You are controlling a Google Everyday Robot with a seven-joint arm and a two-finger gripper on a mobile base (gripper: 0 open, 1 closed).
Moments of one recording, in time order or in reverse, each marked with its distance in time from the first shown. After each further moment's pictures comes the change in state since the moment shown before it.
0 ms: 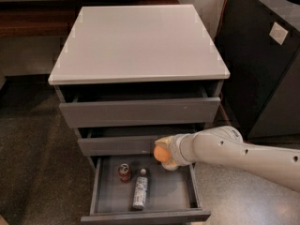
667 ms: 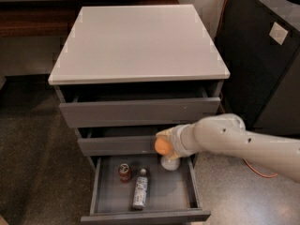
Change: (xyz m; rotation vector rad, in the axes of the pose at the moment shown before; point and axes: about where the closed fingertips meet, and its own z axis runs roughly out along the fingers) arm 0.001 -0.023 -0.018 -0.017 0.010 -0.011
